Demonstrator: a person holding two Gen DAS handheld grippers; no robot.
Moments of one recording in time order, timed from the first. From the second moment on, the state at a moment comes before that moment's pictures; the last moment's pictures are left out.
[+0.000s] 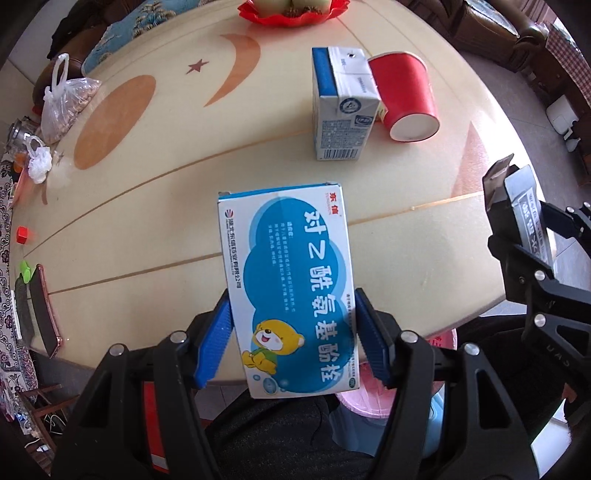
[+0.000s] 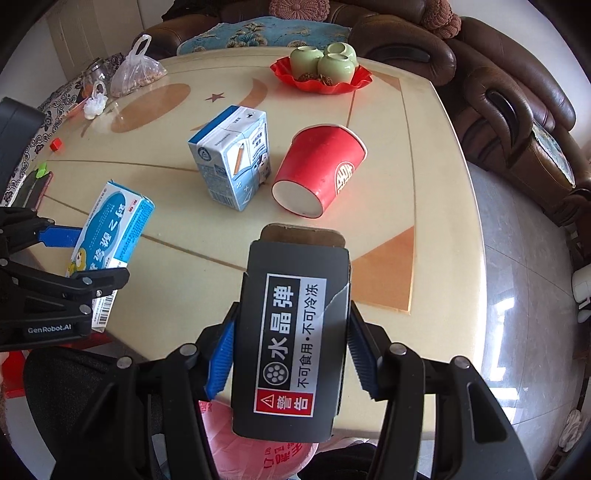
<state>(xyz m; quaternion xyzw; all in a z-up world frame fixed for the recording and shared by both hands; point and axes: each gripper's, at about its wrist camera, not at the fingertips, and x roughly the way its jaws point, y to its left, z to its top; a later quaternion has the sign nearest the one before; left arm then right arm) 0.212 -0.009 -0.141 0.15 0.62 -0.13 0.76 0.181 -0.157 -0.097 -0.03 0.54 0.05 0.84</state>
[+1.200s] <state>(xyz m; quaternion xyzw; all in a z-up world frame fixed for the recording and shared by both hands) 0.065 -0.015 -0.147 0.15 0.58 -0.17 0.78 0.010 -0.144 -0.125 0.00 0.54 0.07 0.84</state>
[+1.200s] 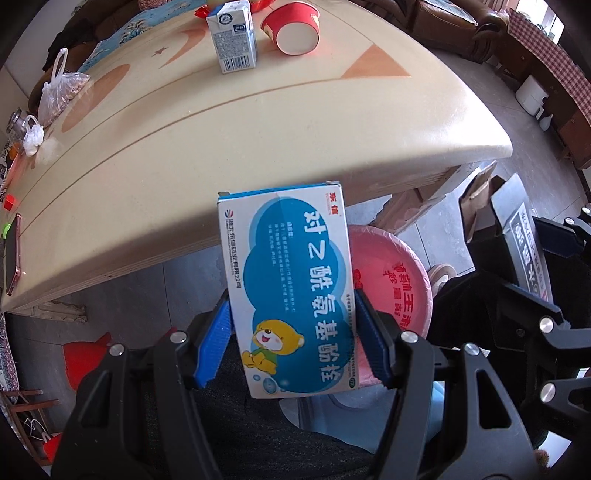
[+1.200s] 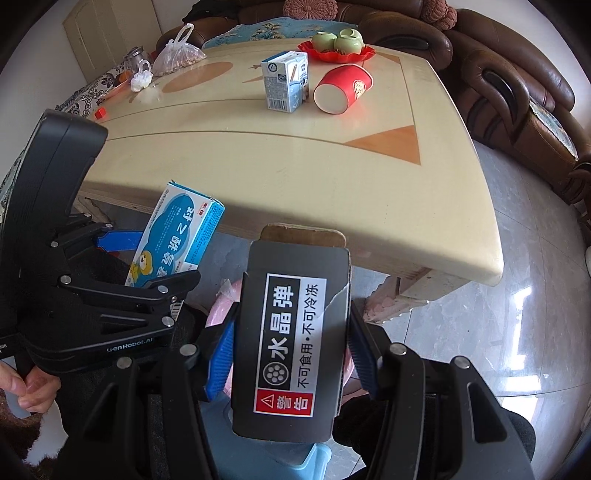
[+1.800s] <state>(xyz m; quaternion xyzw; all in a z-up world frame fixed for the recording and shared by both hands) 0.056 -0.032 -0.234 0.16 0.65 -0.18 0.72 0.004 -0.159 -0.230 0.06 0.61 0.05 0.79</state>
